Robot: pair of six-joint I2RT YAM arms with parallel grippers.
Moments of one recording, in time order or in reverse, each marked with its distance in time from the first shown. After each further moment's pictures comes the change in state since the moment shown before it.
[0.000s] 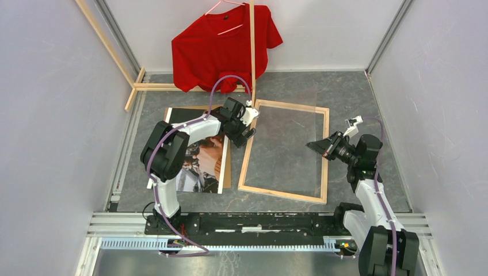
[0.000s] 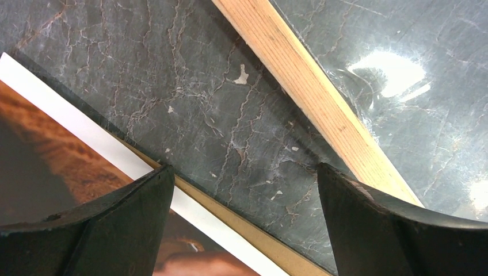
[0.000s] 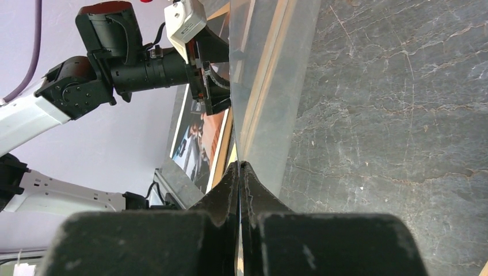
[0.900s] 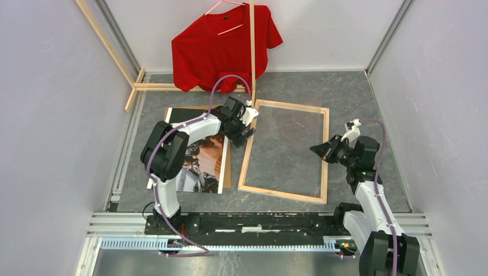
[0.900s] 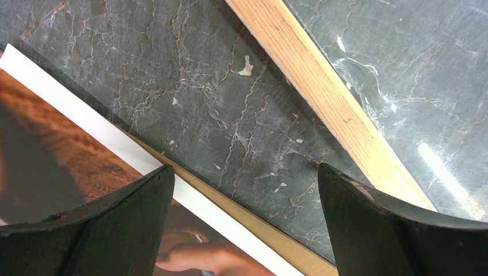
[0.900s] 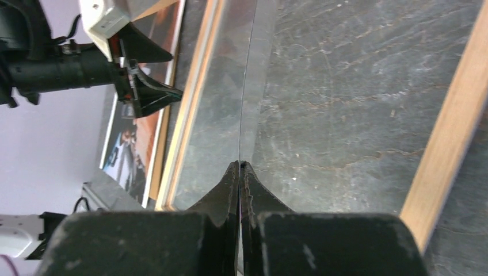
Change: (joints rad) left arm 0.000 0.000 0.020 -0.045 -0.018 0.009; right arm 0.023 -0.032 -0.001 -0.162 0.190 -0.230
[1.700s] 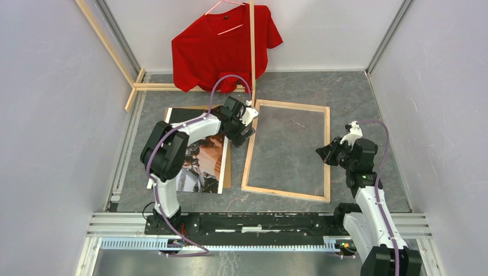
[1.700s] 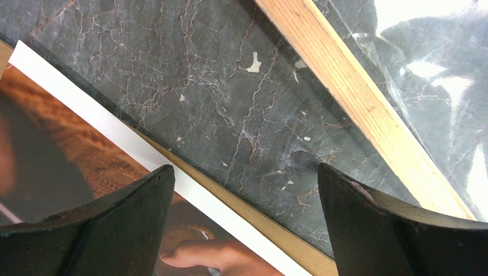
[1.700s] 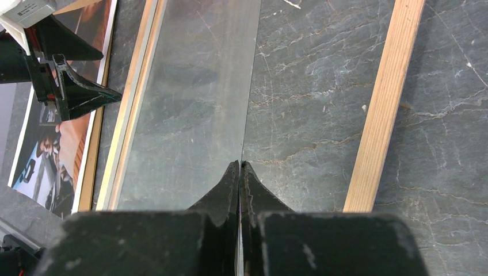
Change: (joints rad) left arm 0.000 -0.001 0.000 -0.002 -0.024 0.013; right arm 0.044 -0.100 0.017 -0.151 0.223 -0.164
